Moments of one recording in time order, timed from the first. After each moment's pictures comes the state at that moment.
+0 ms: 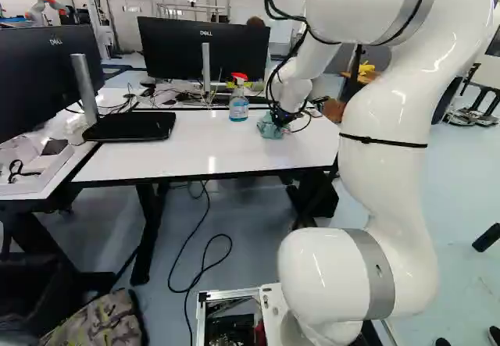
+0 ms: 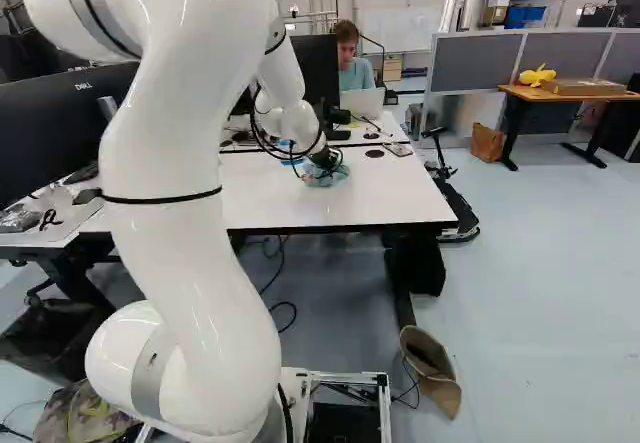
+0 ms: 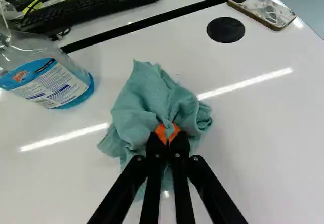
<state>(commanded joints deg) -7.5 -22.0 -59.5 9.6 4.8 0.0</state>
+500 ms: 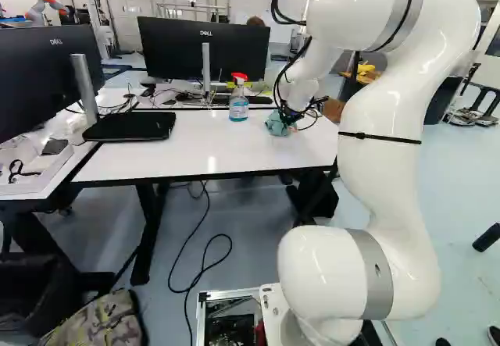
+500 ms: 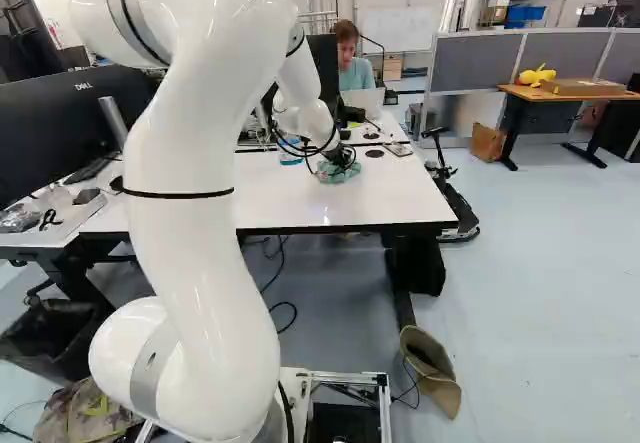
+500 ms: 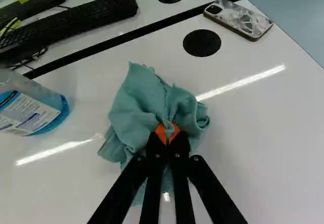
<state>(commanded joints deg) -11.0 -26.3 -65.1 9.6 4.8 0.0</state>
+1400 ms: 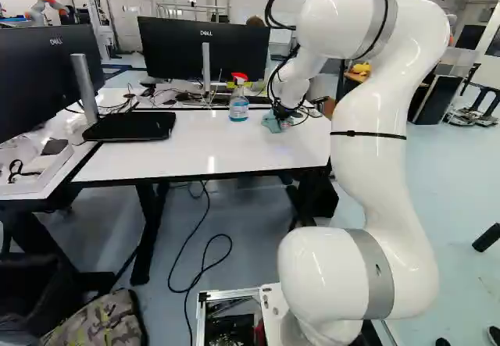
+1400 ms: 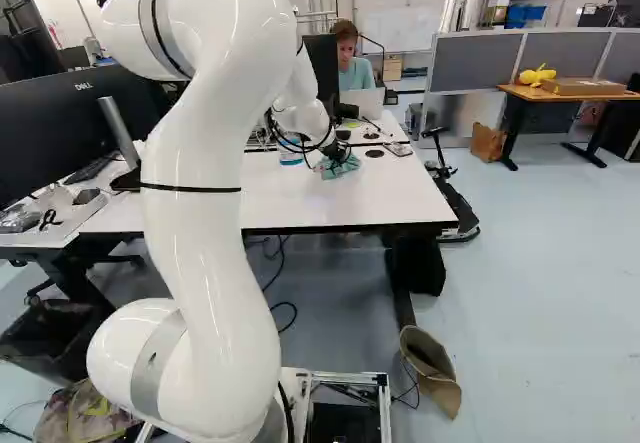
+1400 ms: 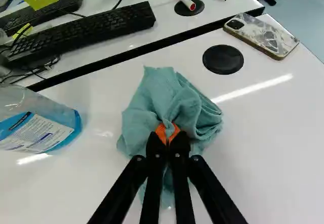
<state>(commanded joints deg) -8.2 -30.2 -70.8 9.6 4.8 0.0</state>
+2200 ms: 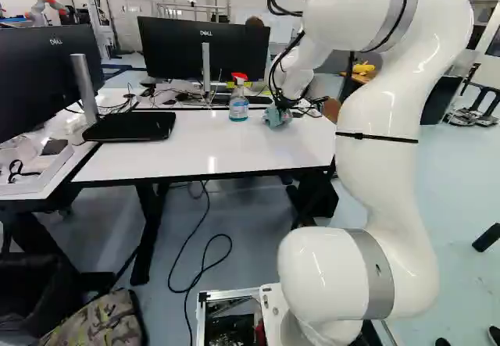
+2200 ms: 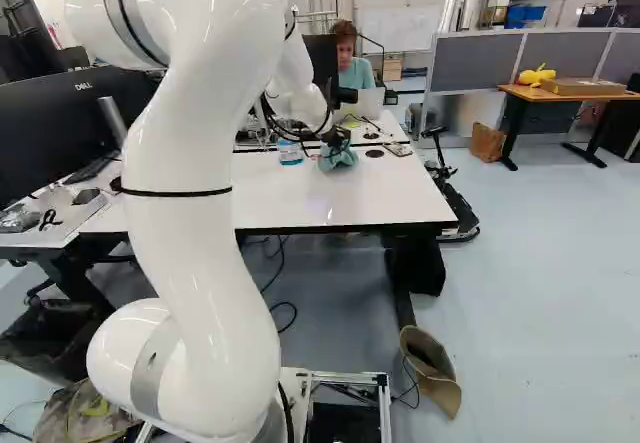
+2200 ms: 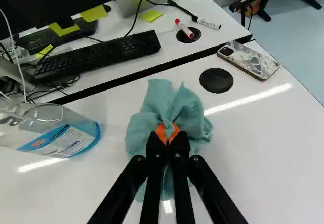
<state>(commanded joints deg) -8.0 -25.1 -69.8 9.6 4.8 0.0</state>
